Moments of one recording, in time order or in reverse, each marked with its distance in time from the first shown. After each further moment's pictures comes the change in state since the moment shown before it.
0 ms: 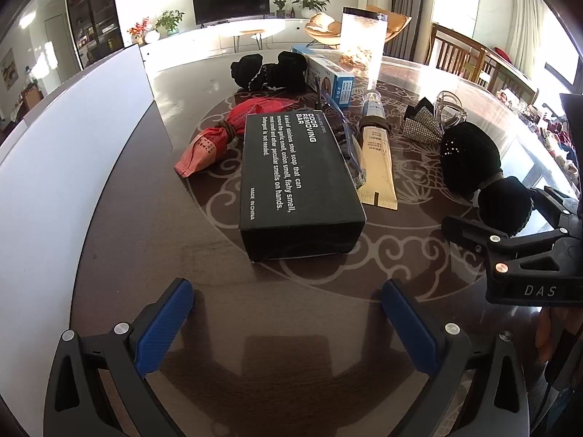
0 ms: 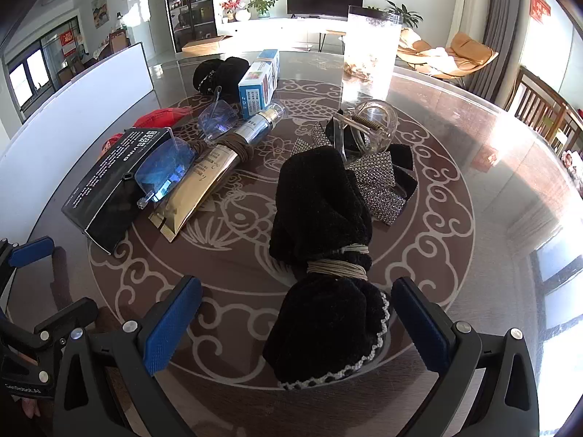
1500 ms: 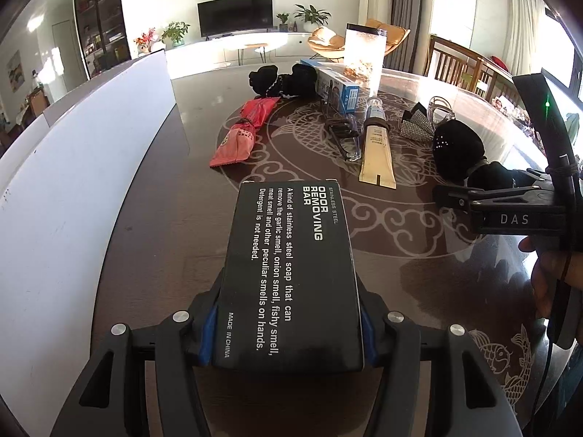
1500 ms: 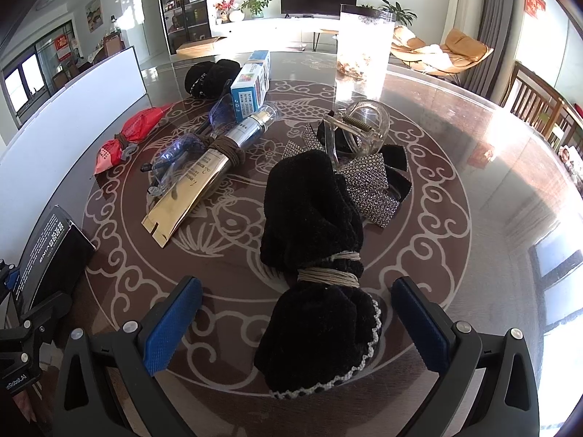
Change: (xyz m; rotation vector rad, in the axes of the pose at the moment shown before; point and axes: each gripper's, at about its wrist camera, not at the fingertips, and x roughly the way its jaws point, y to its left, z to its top) left arm -0.030 0.016 -0.033 -0.010 -0.064 0.009; right arm 0.003 0.000 0.007 0.025 0.000 -0.014
